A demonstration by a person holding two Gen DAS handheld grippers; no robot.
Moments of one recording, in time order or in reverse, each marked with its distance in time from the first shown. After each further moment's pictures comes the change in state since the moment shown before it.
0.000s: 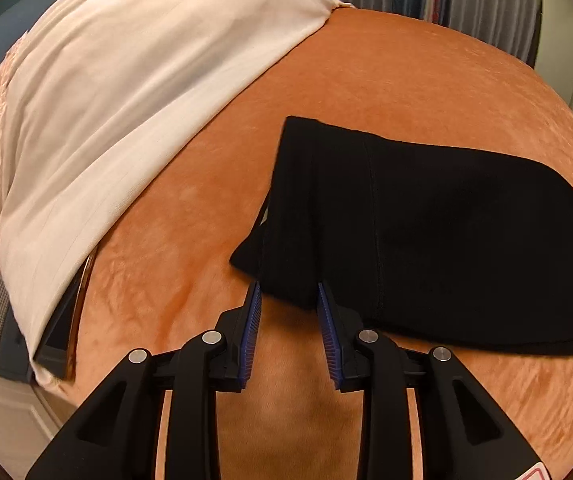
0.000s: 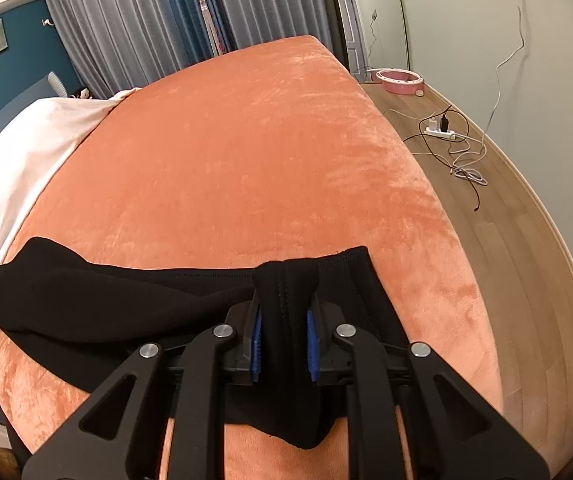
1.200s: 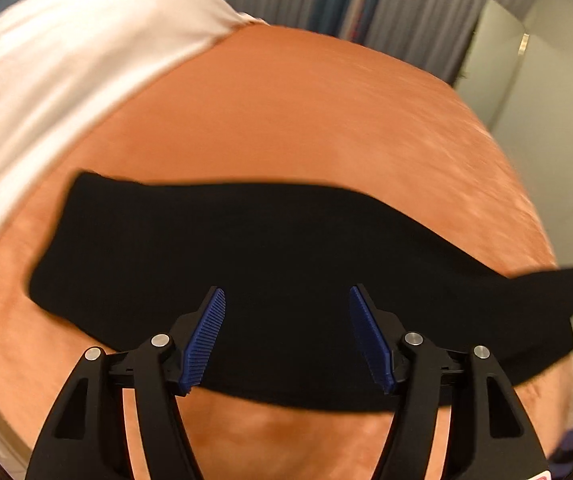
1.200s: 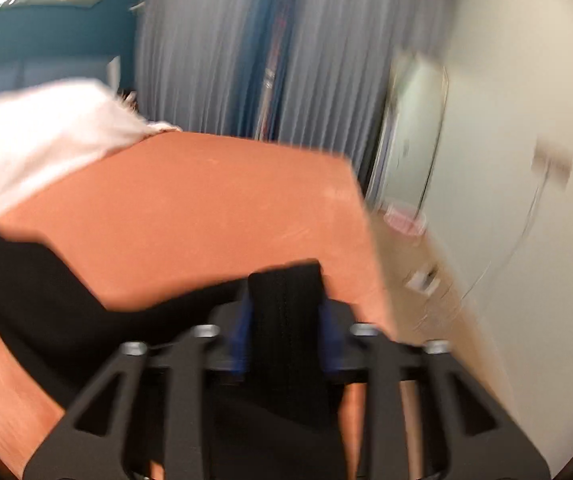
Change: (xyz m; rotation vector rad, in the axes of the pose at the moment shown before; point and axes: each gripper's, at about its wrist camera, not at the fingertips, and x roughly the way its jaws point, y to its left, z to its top) left arm -0.060 -0.175 0.030 0.017 -0.021 -0.360; right arm -0.097 0.093 0.030 -0.488 -0.322 -0.184
